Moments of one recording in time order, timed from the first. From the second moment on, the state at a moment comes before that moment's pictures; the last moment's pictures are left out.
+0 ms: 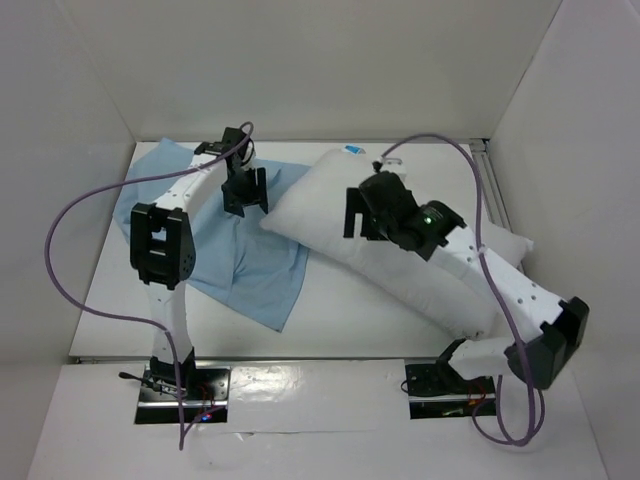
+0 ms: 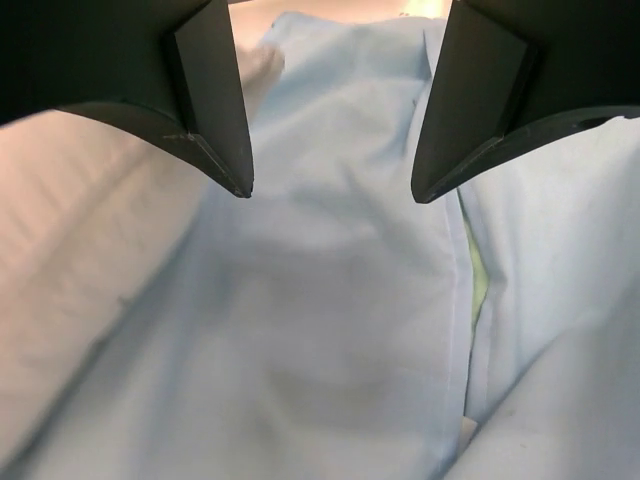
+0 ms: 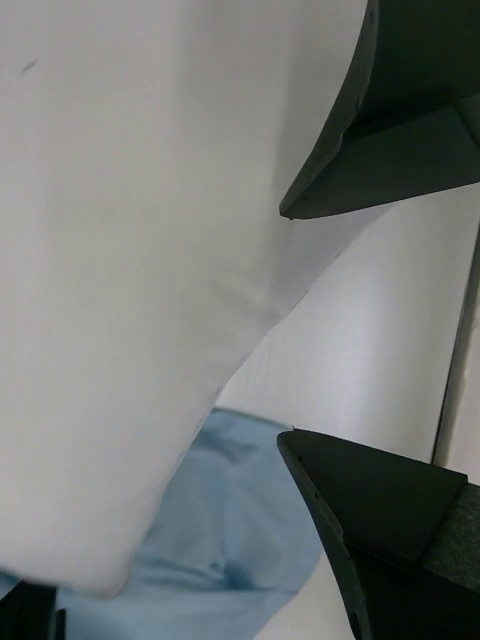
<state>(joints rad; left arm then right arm) -0.19 2.10 1.83 -0.96 0.10 -0.34 0.71 1.27 1.28 -0.82 0.35 0.59</state>
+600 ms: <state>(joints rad) -0.17 1.92 1.71 -0.99 0.03 -0.36 0.66 2.17 1.94 -0.74 0.33 0.60</state>
